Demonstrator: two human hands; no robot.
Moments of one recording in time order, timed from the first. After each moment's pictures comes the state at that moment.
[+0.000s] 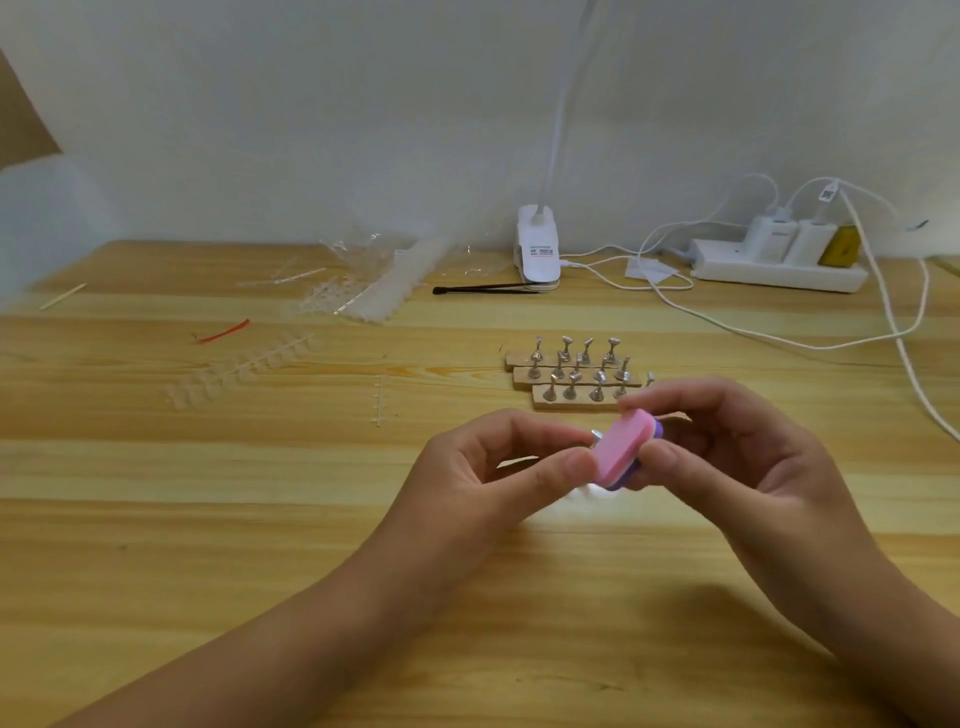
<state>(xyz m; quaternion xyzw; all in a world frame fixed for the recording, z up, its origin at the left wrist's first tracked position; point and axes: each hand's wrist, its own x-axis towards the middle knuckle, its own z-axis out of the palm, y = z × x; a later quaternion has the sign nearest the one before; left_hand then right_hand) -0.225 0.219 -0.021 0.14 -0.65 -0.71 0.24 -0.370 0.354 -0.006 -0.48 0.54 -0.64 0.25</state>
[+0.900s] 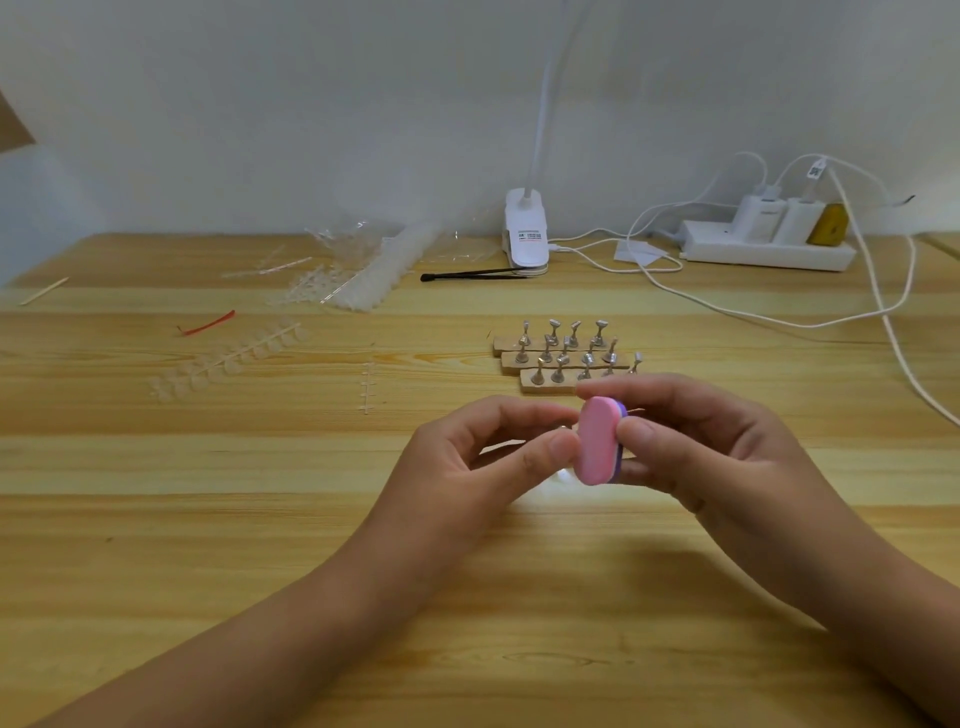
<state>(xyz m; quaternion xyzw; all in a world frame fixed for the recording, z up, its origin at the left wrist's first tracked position) -0.225 0.222 -0.024 0.16 -0.67 -0.69 0.24 -0.378 0.352 -0.011 -0.47 0.52 -0.63 0.33</state>
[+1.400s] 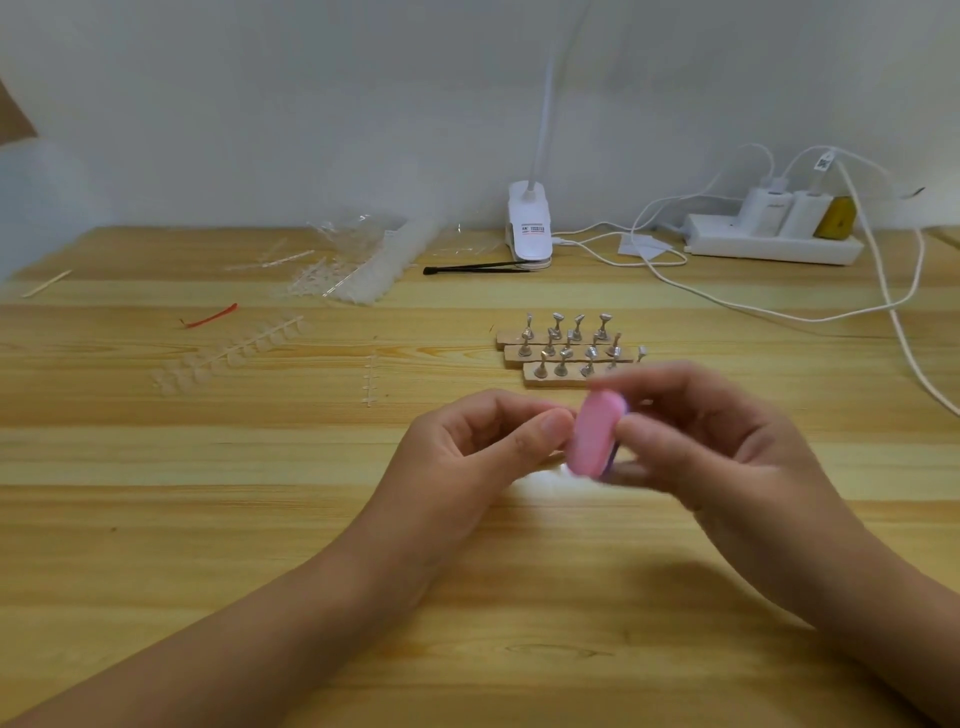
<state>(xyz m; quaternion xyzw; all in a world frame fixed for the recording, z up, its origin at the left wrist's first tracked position) -0.226 0.222 -0.025 0.14 -0.62 -0.73 0.25 -0.368 0.352 -0.011 -0.47 0.49 -0.65 0.33</state>
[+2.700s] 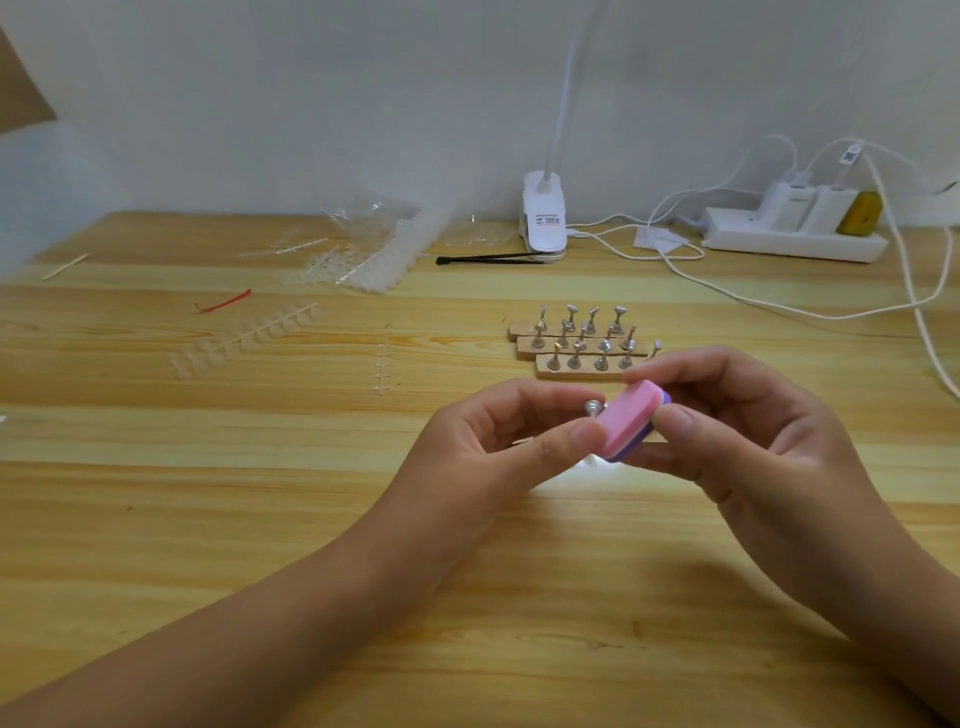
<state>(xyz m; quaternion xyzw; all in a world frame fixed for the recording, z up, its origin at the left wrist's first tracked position) -0.225 0.224 -0.025 0.14 -0.64 -0.72 0.23 -0.371 0.353 -0.012 -0.46 0.49 -0.68 0.29</state>
